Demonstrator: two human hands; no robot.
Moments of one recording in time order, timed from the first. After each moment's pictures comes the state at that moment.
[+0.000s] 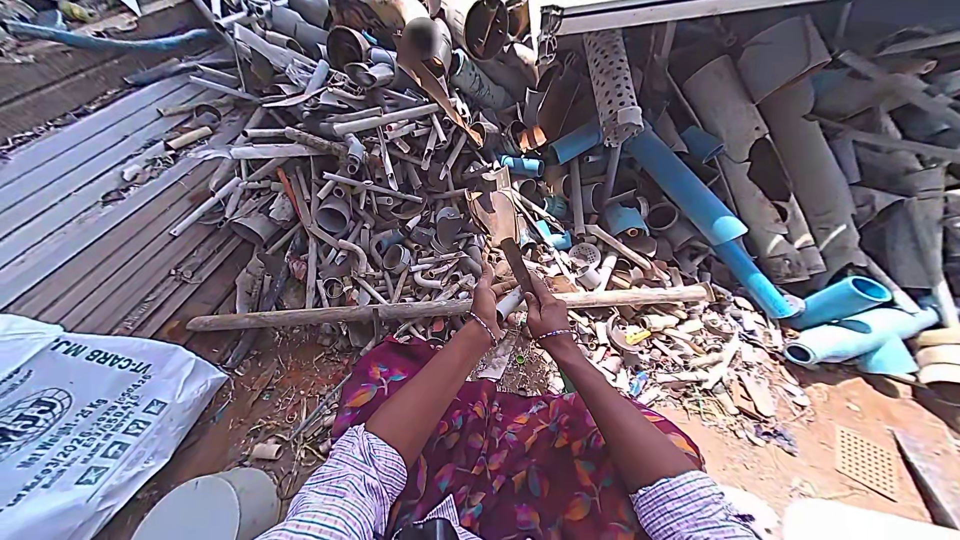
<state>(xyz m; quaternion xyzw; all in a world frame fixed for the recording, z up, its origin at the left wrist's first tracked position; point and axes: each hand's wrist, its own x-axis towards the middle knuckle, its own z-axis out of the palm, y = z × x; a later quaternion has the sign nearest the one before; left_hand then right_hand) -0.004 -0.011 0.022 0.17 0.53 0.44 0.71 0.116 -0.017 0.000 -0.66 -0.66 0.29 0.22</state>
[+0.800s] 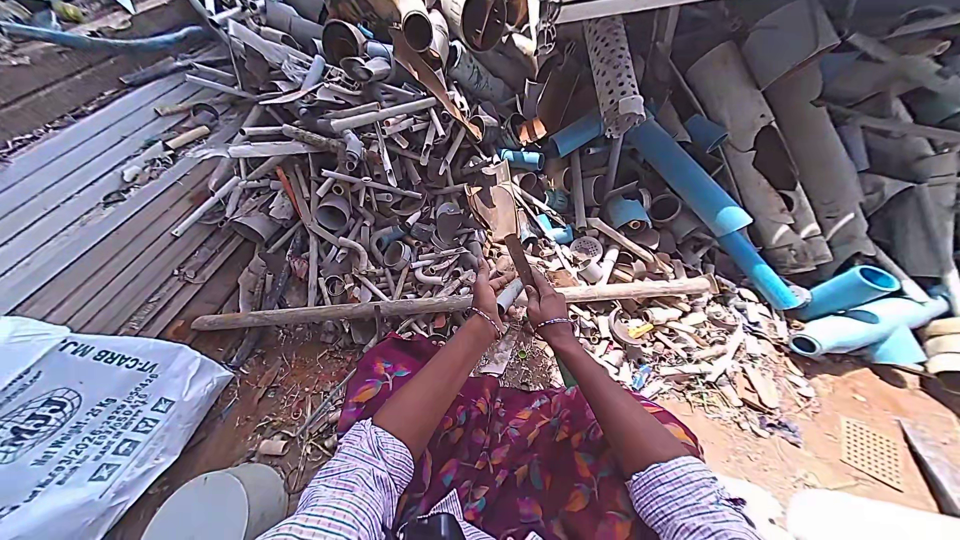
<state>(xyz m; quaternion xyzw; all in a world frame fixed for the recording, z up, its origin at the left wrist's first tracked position) 0.001 -0.007 0.012 0.13 0.54 0.46 0.69 0.112 -0.012 -0.003 -0.68 -0.63 0.31 0.18</state>
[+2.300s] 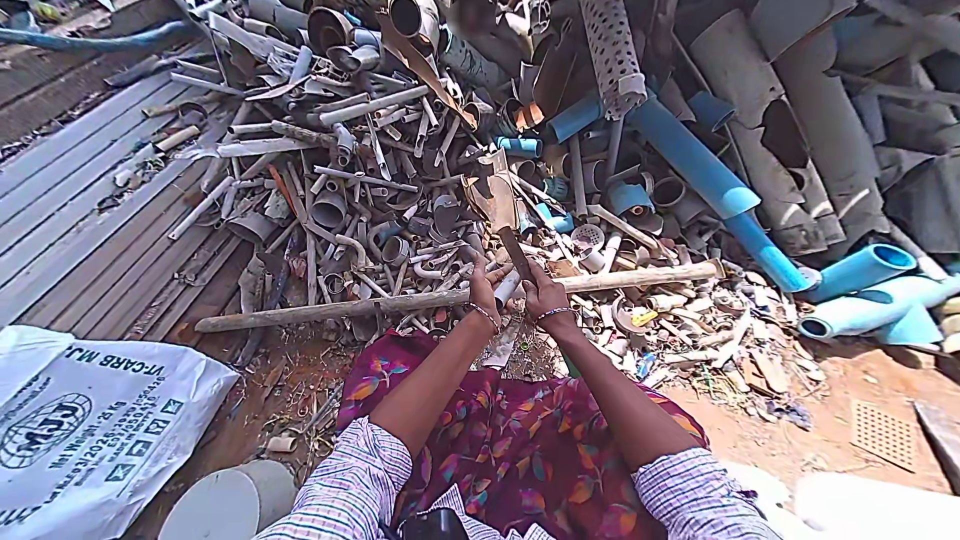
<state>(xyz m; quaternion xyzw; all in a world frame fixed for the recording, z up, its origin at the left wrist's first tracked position) 0.003 -0.008 0.011 0.14 0.55 0.46 0.68 0.117 -0.008 0.000 -0.68 -0.64 0.34 0.15</state>
